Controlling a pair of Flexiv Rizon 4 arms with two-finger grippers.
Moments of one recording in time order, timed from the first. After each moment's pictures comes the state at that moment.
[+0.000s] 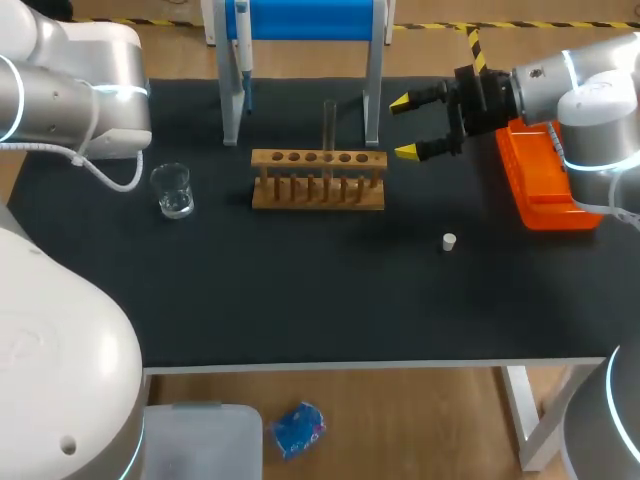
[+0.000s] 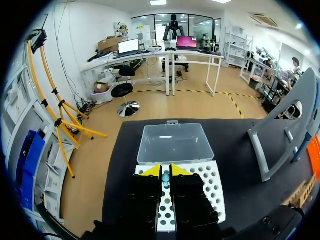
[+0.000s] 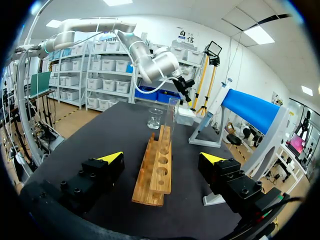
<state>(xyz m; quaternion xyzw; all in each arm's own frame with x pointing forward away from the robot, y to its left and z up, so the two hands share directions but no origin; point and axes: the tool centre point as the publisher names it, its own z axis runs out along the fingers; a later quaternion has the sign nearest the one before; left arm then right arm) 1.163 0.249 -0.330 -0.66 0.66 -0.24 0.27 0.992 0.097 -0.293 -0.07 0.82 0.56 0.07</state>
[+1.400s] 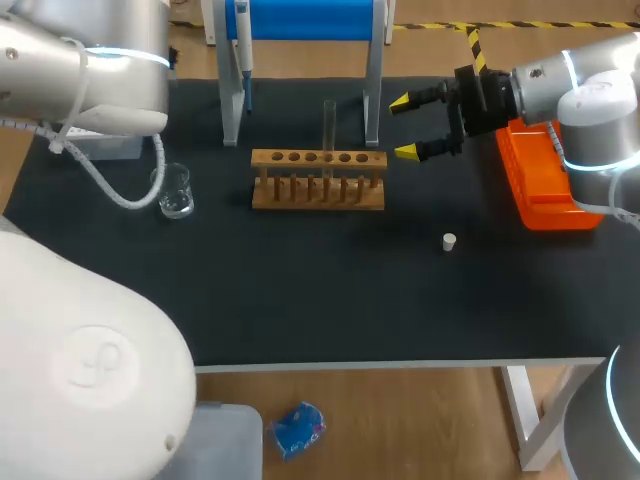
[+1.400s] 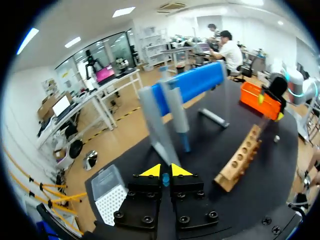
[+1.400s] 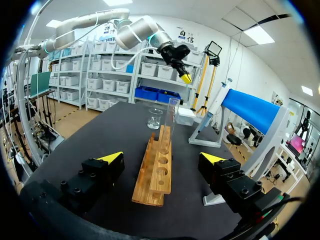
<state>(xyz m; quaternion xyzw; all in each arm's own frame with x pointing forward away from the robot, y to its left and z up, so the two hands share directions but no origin) 1.065 0.046 -0.197 -0.36 0.85 -0.30 0.24 0.992 0.097 -0.293 -0.07 0.82 0.56 0.07</state>
